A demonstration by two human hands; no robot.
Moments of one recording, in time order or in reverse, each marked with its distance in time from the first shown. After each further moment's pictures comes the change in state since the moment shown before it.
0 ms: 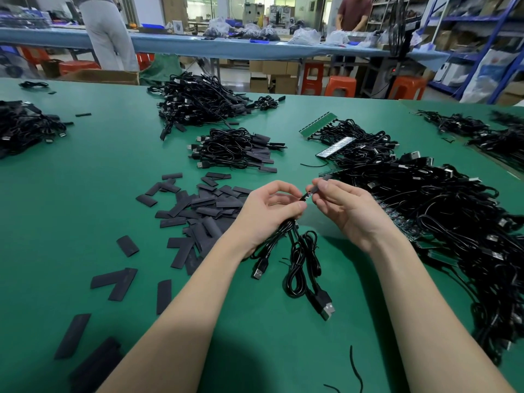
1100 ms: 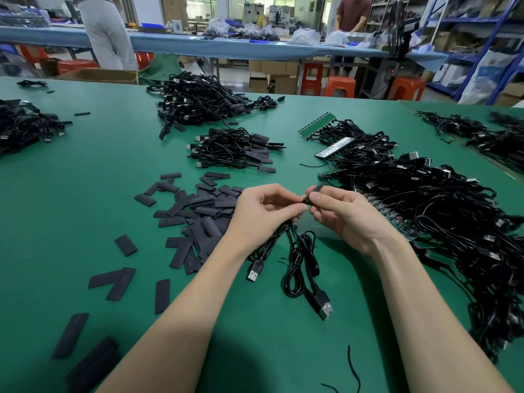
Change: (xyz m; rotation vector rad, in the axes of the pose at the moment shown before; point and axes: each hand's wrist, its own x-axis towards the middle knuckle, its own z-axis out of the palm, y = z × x) left_hand -0.005 -0.003 0.002 0.104 0.085 0.199; right_hand -0.006 0.000 -0.003 -0.154 -0.111 0.080
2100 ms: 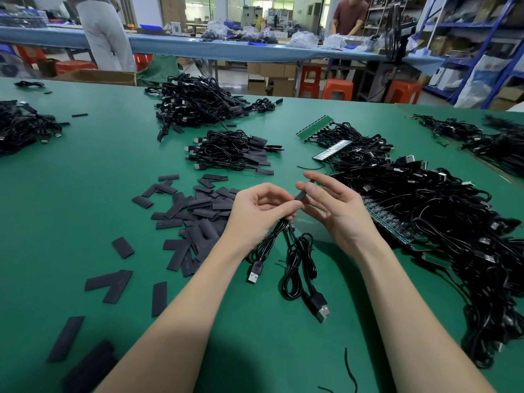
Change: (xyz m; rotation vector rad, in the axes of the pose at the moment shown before) left_hand 0.002 -0.001 -0.002 -0.073 0.036 -0.033; right_hand 0.001 0.005 0.020 0.067 0.091 -0.225
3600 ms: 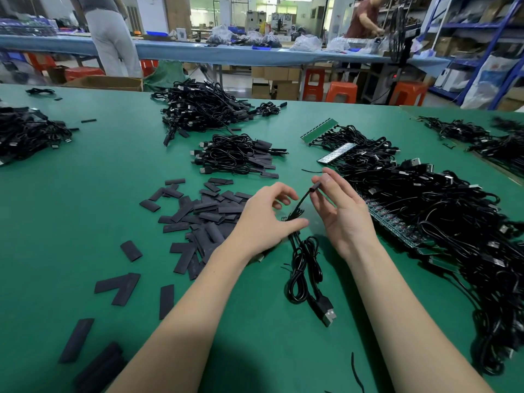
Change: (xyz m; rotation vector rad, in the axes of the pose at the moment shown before) left_hand 0.005 0.006 -0.003 0.603 -0.069 -0.009; right_hand 0.009 0.007 0.011 0.285 0.266 -0.015
